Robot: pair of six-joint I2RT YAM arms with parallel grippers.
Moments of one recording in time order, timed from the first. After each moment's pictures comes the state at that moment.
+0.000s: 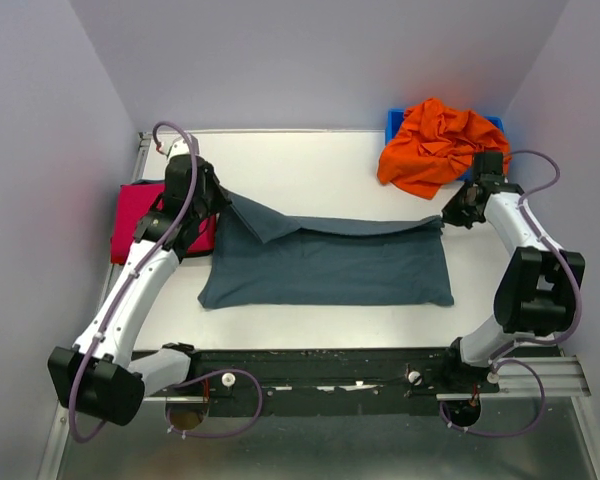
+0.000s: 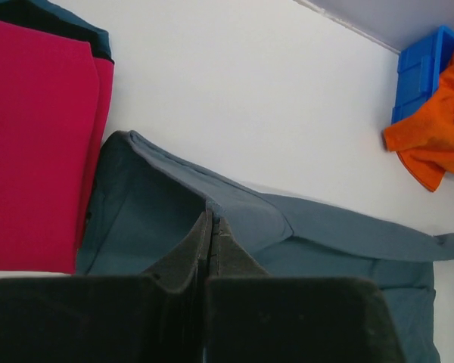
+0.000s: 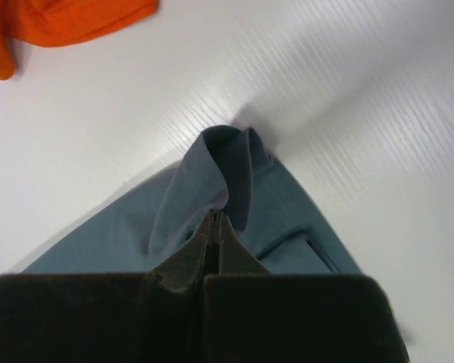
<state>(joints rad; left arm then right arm) -0.28 1.18 1.15 -0.46 -0.15 -0.58 -0.12 1.63 1.22 -0.60 0.01 0.59</state>
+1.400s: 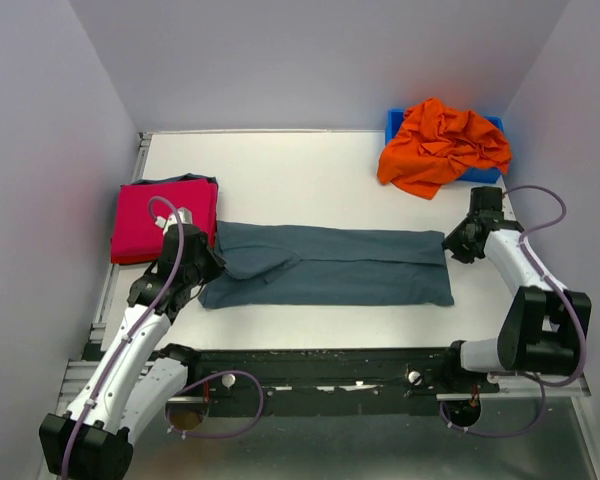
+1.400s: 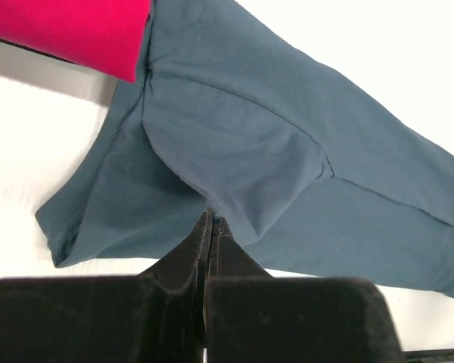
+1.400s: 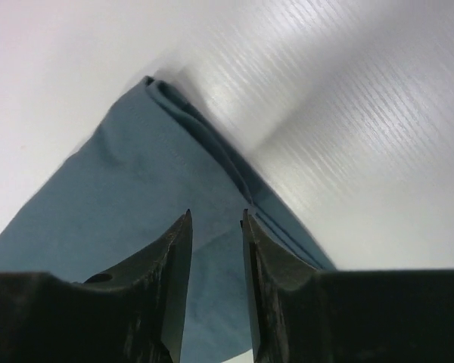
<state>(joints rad) -0.28 0.77 0.68 -0.60 -0.08 -0.73 -0.13 1.41 0.89 -0.57 0.13 0.65</state>
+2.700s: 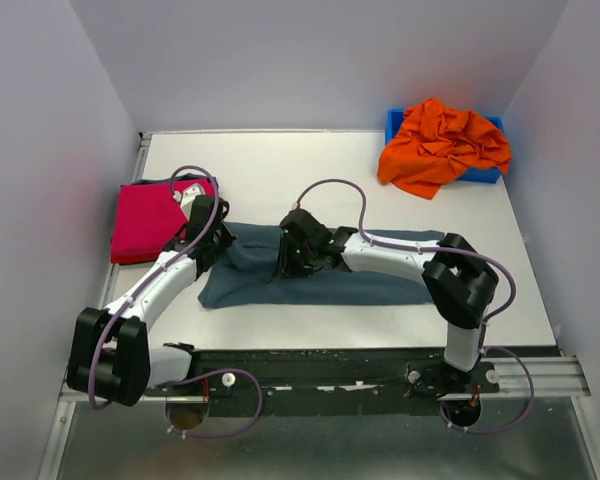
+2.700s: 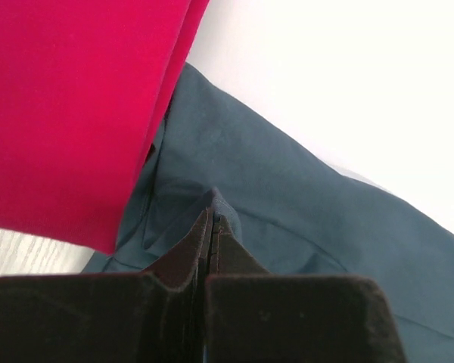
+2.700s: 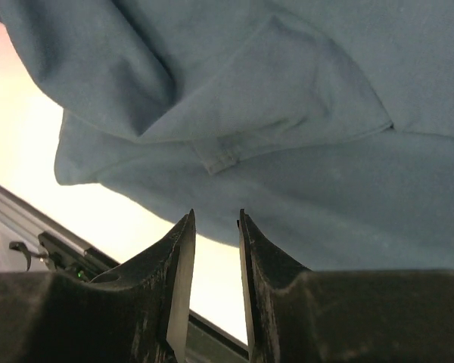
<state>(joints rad) -0.27 1.22 0.73 -0.24 -0.25 -0.72 0.94 1.86 1.27 -0.28 -0.05 0.90</state>
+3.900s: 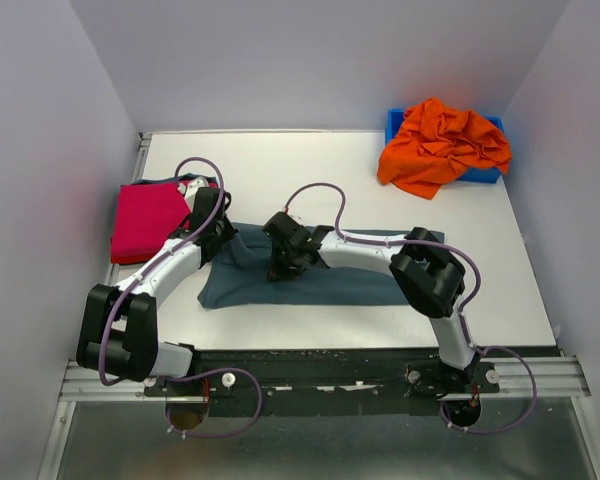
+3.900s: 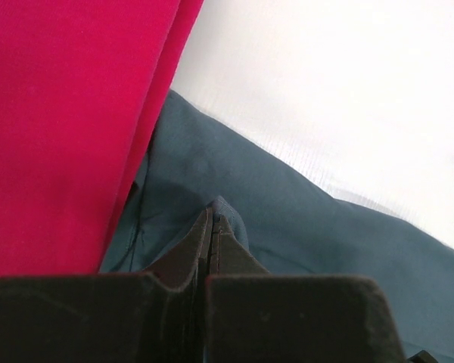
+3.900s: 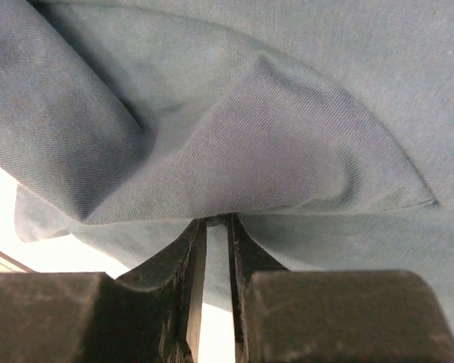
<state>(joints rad) -0.24 1.37 0.80 -0.17 -0.23 -0.68 0.97 2.08 1.45 -0.37 0.01 0.95</state>
